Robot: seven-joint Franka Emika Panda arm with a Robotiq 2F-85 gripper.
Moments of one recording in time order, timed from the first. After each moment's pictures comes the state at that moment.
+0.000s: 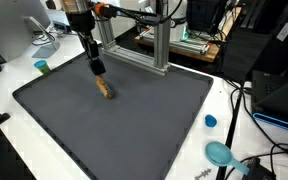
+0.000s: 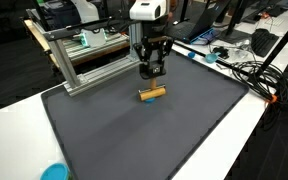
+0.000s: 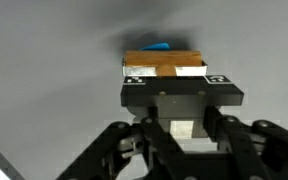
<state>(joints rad) -0.03 0.33 -0.07 -1.93 0.03 2.37 0.26</state>
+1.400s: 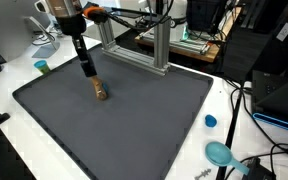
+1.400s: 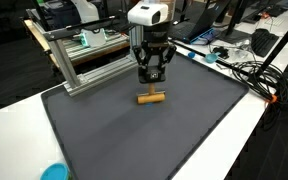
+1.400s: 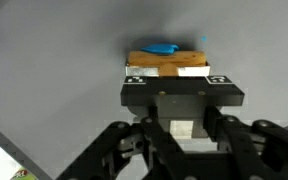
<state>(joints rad) 0.00 0.42 -0.12 -1.79 0.00 2.27 0.46</state>
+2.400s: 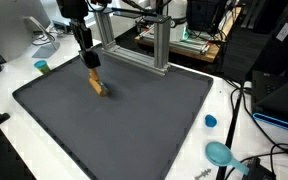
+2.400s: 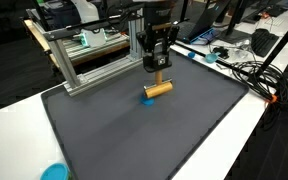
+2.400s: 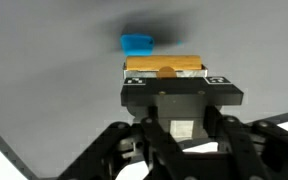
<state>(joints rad) -0.02 0.29 -0.07 -1.89 0.06 2.32 0.18</state>
